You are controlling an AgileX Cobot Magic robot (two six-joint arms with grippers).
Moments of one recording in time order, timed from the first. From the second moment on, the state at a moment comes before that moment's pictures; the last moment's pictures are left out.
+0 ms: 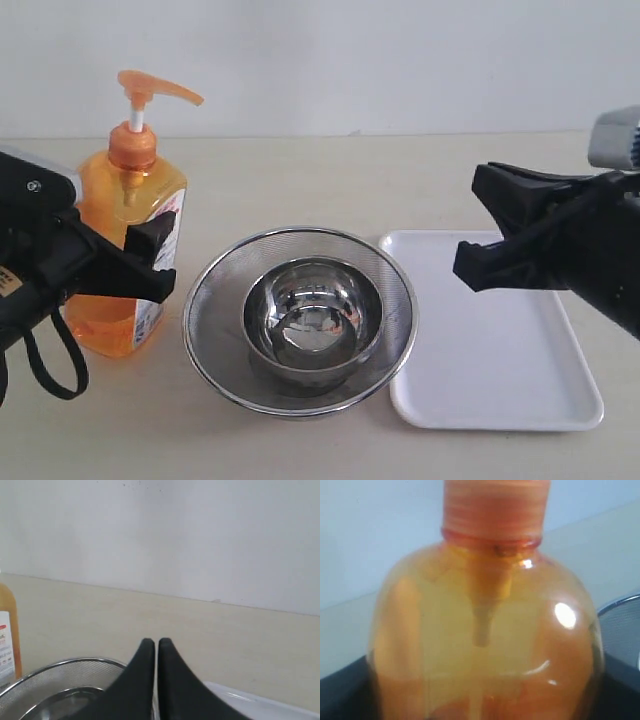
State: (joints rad) left arm -0.53 1.51 -0.35 -0.40 -0.84 0.39; right arm 0.71 1.11 -0.28 0.34 -0.69 -0.13
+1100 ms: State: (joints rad) left arm -0.53 1.46 -0.25 -0.47 -1.03 0.13; right arm 0.71 0.66 -0.01 0.72 -0.88 -0.36
